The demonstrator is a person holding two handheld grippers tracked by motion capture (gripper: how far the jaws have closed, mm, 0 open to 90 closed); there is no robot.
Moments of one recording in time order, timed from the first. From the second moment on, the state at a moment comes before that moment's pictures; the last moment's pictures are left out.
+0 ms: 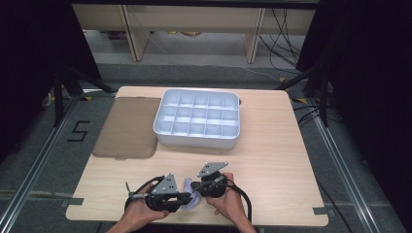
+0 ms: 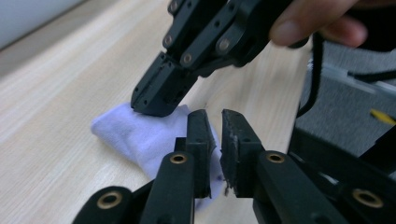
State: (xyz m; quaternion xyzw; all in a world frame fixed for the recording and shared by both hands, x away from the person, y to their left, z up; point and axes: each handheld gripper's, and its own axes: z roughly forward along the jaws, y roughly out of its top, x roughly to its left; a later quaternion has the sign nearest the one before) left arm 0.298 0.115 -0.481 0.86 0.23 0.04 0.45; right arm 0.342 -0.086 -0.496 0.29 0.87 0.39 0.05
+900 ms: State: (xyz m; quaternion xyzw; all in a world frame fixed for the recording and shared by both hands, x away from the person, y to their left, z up) left arm 0.314 0.127 -0.503 0.88 0.23 0.08 0.40; right arm 0.335 -0.094 -0.492 0.28 0.88 0.38 0.05
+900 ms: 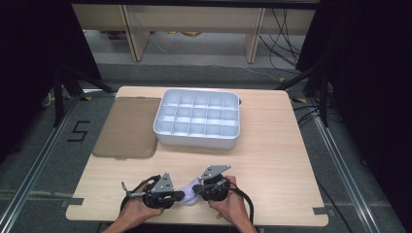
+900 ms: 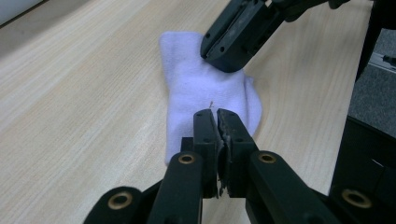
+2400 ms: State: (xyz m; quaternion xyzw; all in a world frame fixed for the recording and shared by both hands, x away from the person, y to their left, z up) left arm 0.318 0.145 -0.497 0.87 0.26 0.04 0.41; right arm 0.360 -0.093 -0.507 0.33 0.86 0.38 -0.05
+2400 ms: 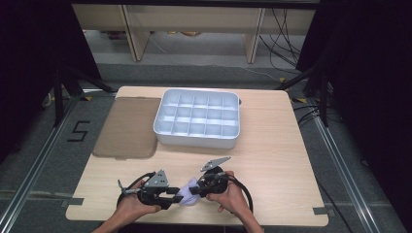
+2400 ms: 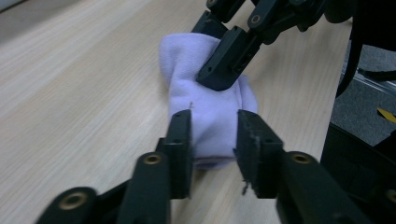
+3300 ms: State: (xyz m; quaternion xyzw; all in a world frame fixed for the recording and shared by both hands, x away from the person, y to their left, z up) left arm 0.317 0.205 -0.506 0.86 0.33 0.12 0.37; right arm 0.343 -0.084 -0.489 0.29 0.88 0.38 0.02
